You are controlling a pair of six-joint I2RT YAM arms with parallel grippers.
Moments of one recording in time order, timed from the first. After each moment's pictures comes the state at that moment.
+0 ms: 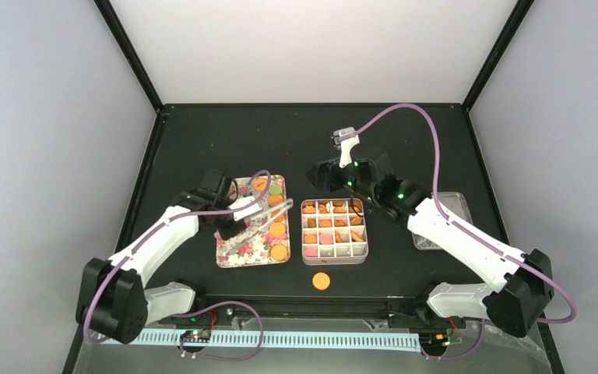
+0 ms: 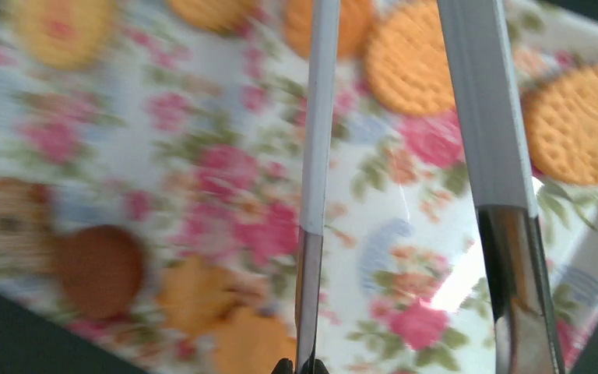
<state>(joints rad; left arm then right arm) -0.32 1.20 0.70 -0.72 0.19 0.67 0.76 1.24 1.07 -0.25 0.07 0.37</state>
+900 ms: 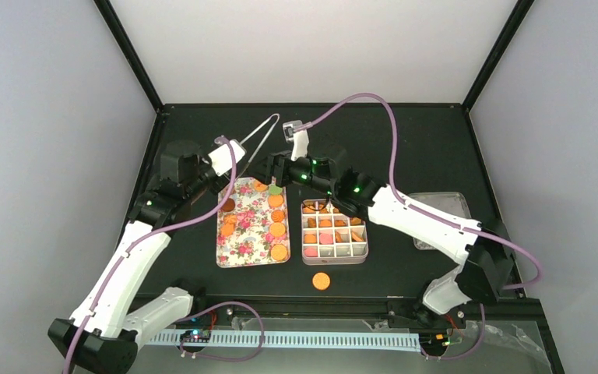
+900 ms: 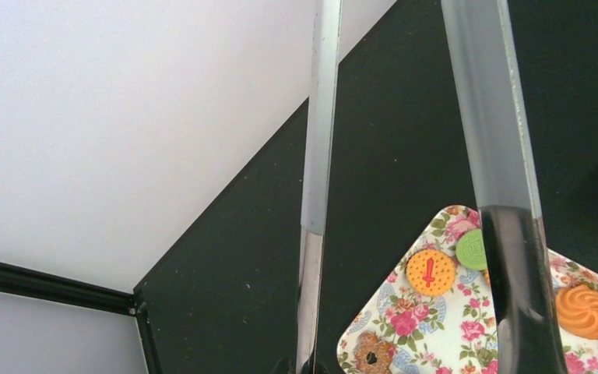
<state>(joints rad) -0.32 0.94 1.03 -0.53 -0.02 0.59 0.95 1.49 1.27 0.03 -0.11 0.66</state>
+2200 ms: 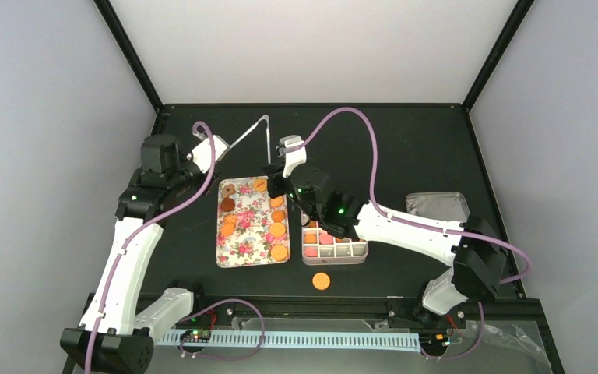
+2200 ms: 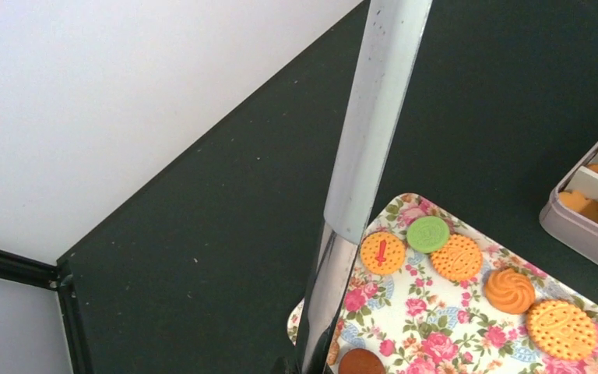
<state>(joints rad) -0.10 0.96 1.10 -0.67 0.24 0.54 1.08 1.54 1.18 0.18 0.41 0.41</state>
